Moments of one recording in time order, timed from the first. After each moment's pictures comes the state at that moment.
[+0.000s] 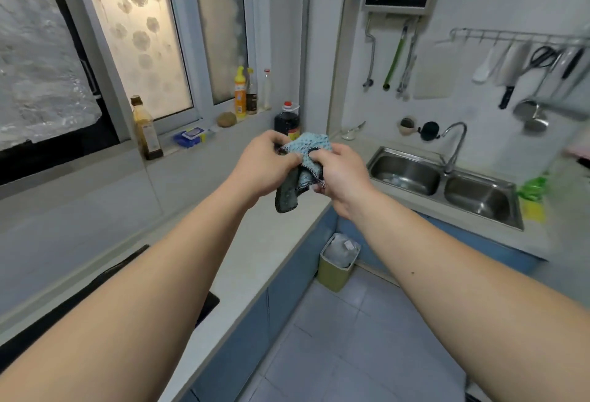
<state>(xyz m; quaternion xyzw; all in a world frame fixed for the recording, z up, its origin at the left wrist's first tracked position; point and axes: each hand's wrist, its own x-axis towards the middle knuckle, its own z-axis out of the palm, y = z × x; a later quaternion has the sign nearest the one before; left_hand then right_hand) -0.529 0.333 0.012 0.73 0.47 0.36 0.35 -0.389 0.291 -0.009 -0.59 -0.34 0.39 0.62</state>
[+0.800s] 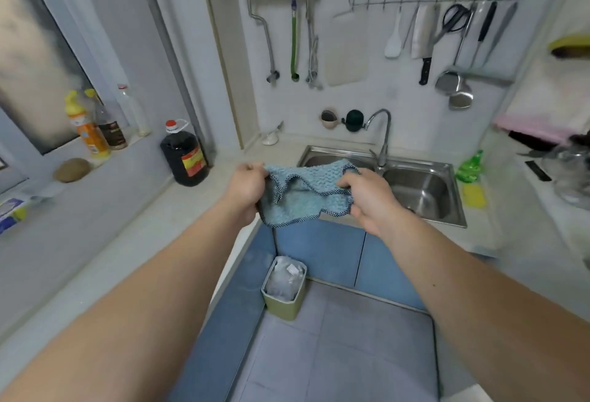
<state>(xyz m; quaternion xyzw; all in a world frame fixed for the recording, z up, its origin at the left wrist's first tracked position) -0.100 0.528 -0.067 0.56 0.44 0.33 0.62 0.062 0.390 -0.078 -0.63 -0.16 0.38 0.66</state>
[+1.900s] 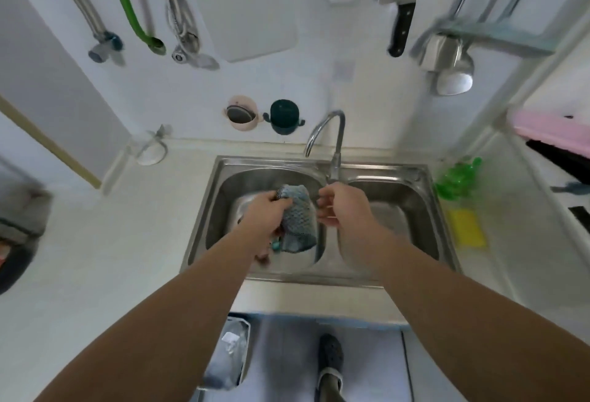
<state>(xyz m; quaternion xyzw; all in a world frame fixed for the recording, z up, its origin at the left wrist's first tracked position) 0.388 0.809 -0.281 0.59 0.44 0.06 0.67 0.499 0.681 -0.258 -0.73 0.03 0.37 0.57</state>
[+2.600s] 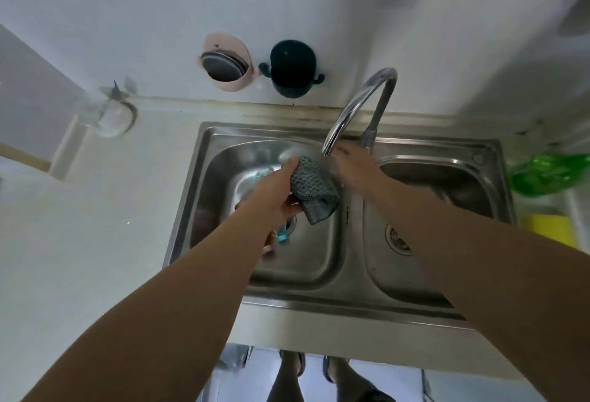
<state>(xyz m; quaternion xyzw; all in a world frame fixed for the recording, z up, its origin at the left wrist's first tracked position) 0.509 0.897 -0.391 0.31 0.54 0.06 0.78 0.659 0.803 -0.411 -0.85 -0.23 0.34 0.33</state>
